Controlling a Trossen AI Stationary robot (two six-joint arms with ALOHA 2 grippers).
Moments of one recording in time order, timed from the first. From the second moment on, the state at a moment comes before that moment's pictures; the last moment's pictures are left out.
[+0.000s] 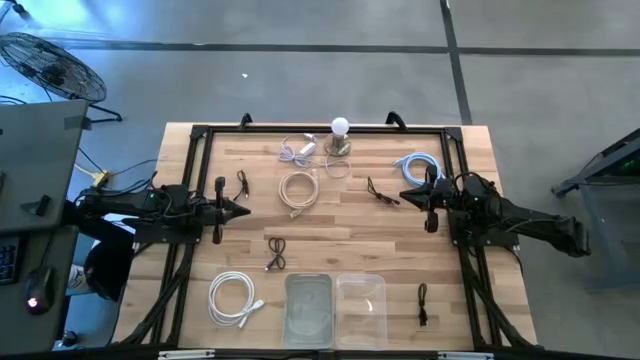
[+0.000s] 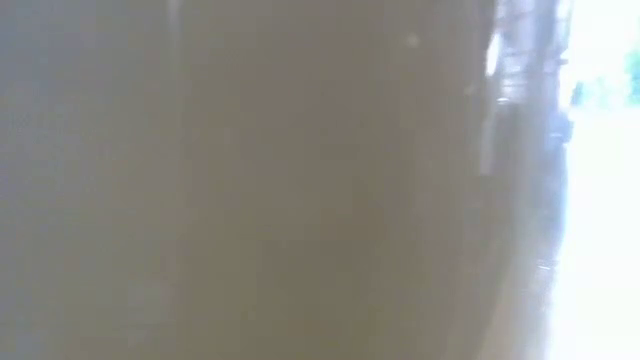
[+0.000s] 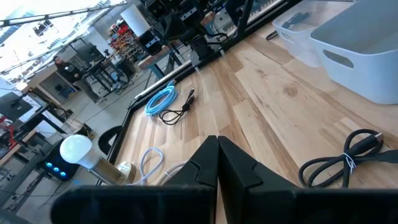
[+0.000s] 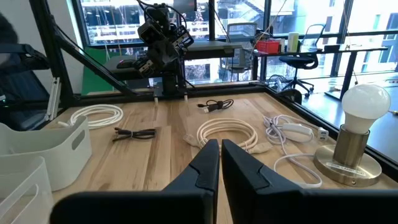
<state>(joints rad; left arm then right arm) -0.12 0.01 0.12 -0.24 -0.14 0.57 -0.33 0.11 0.01 0.09 -0.21 0.04</state>
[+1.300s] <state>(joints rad) -0.12 0.01 0.12 -0.24 -0.17 0.57 -0.33 0.11 0.01 0.09 -0.21 0.04</state>
